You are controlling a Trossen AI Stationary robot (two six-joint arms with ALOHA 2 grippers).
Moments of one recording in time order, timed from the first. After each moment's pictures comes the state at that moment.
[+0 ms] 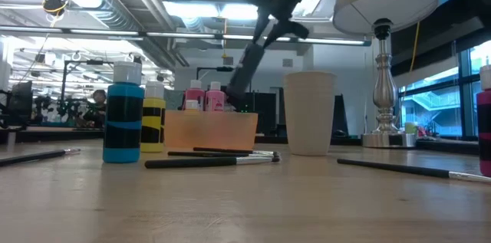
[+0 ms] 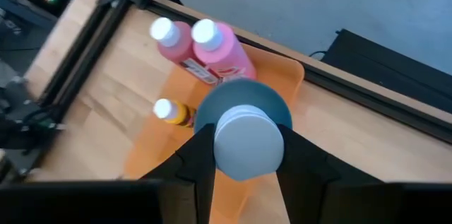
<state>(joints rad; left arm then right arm) -0.79 1.22 1.39 -1.57 -0.77 -0.95 -0.47 1.96 2.07 -0.99 0.05 0.62</state>
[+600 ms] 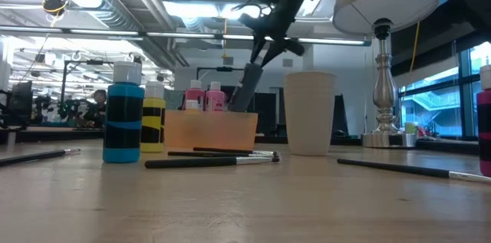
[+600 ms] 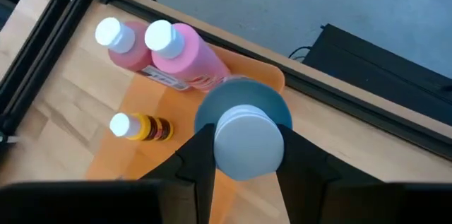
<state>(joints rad) -0.79 1.11 1.27 -1.57 -0.77 -1.05 -0.52 2.05 2.07 -0.95 0.05 0.58</state>
